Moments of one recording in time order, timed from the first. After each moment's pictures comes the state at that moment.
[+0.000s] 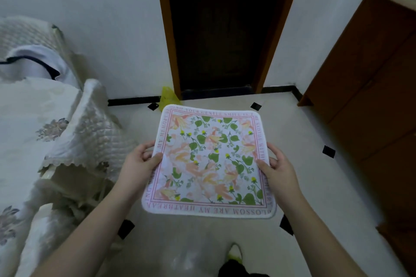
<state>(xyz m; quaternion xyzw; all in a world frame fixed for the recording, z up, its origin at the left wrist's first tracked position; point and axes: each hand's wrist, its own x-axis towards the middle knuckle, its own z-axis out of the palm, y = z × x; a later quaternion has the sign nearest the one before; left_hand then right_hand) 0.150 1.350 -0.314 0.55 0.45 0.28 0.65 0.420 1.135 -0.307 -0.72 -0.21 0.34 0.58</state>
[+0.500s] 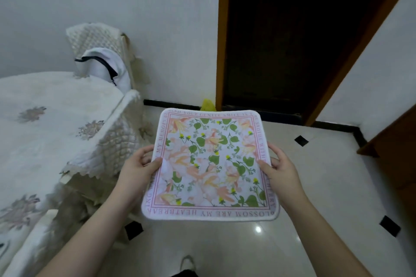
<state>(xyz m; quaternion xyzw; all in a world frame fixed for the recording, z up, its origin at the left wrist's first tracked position) 0.196 1.414 -0.285 0.49 0.53 0.40 0.57 0.527 1.305 -0.280 -0.66 -0.33 0.44 0.52</state>
